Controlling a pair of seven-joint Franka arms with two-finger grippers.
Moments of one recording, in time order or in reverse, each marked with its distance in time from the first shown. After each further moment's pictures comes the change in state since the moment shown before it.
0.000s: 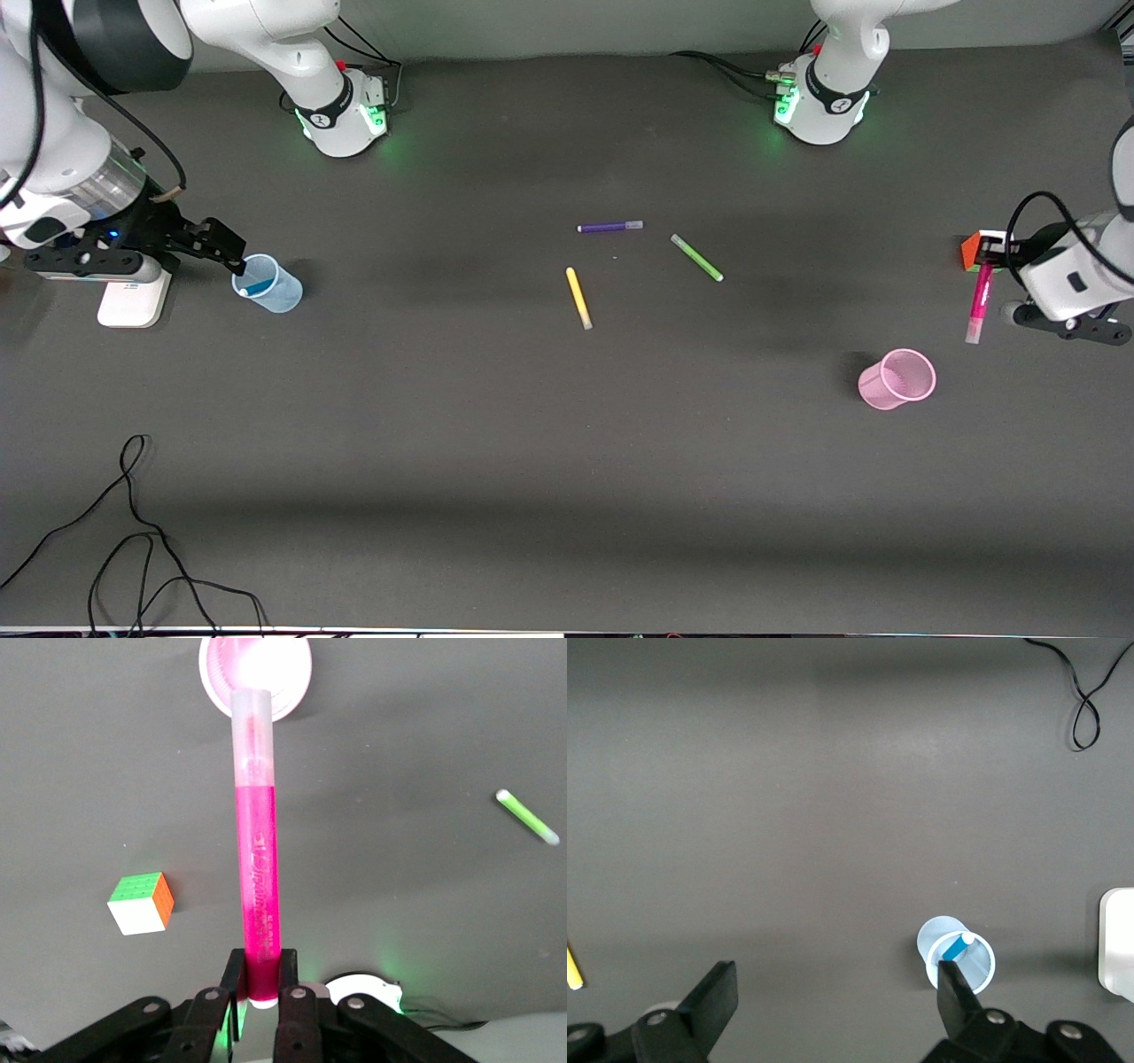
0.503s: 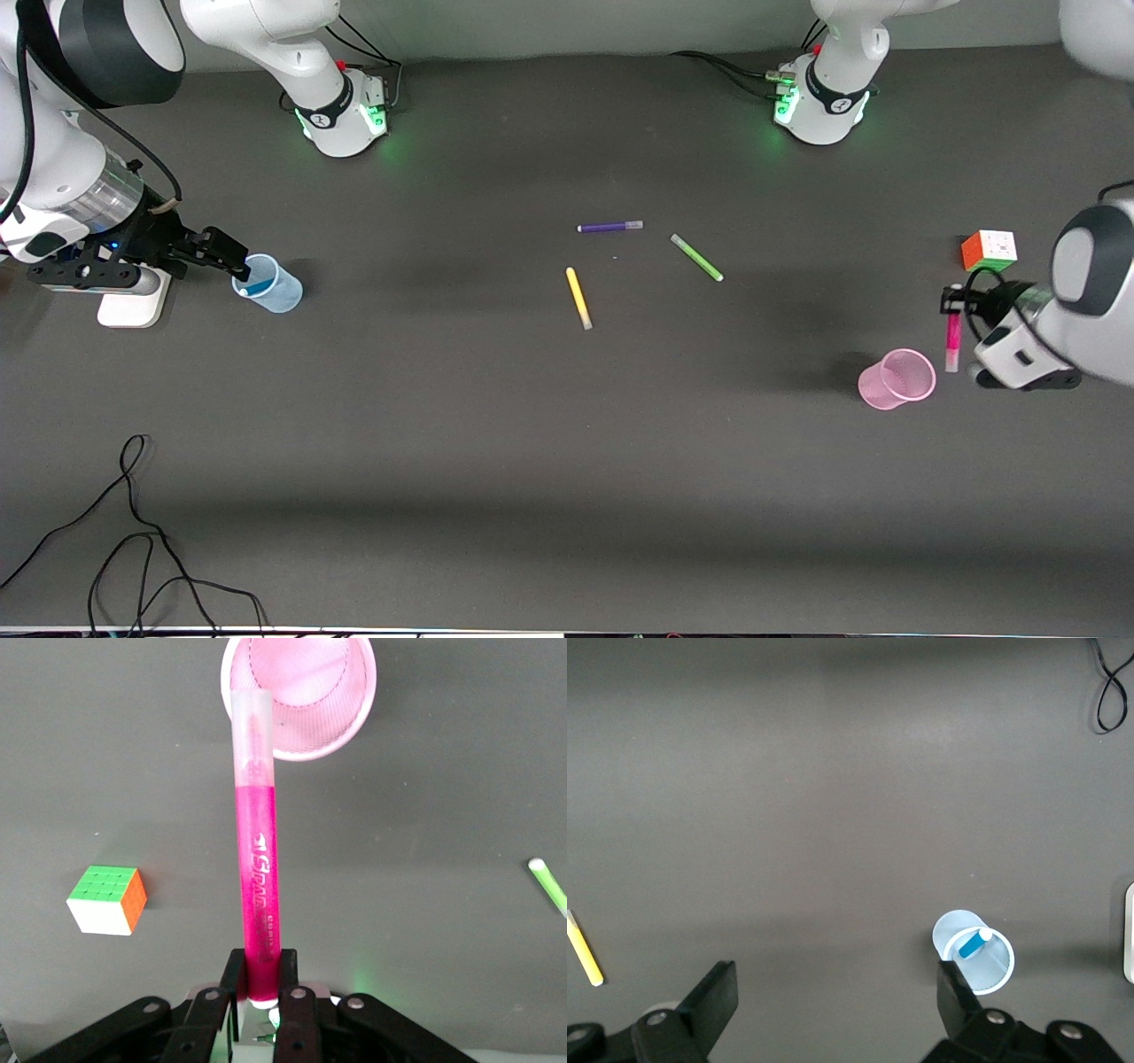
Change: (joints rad) left arm -0.002 0.253 -0.018 0.118 0.012 0.000 -0.201; right arm -0.001 0.031 -0.012 0.005 0.045 -0.007 -0.002
